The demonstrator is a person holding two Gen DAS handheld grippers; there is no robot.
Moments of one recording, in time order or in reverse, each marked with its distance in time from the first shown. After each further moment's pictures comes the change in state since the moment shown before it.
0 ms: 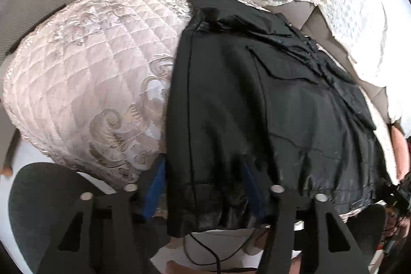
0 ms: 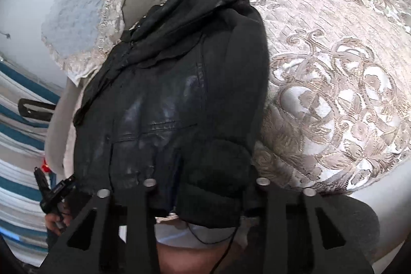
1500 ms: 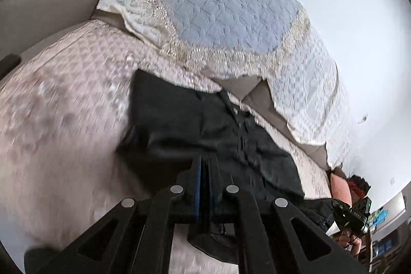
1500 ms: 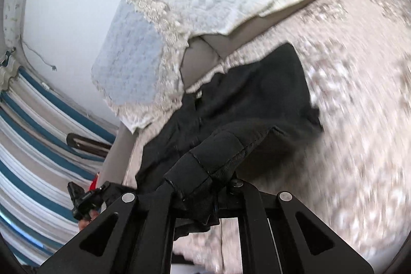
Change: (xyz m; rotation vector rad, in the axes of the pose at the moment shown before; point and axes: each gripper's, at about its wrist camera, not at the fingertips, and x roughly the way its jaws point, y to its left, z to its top) left arm -0.056 0.000 0.125 -0.112 -0.216 -0.391; right arm -0.052 0.045 0.110 -0.017 -0.230 0.301
